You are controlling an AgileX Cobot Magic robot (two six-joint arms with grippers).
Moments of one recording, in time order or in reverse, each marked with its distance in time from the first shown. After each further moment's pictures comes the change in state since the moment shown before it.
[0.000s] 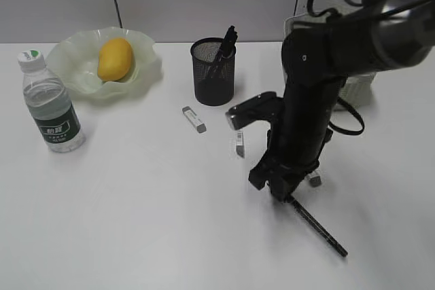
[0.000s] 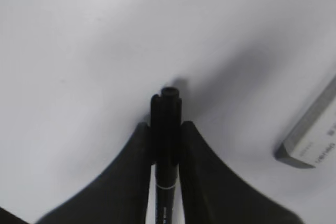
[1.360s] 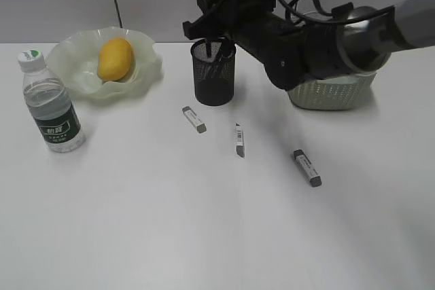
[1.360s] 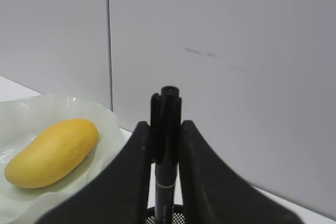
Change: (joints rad) left arm 0.000 0.000 0.000 0.000 -0.002 0.000; right arm -0.003 0.143 -0.126 -0.030 -1.531 0.066
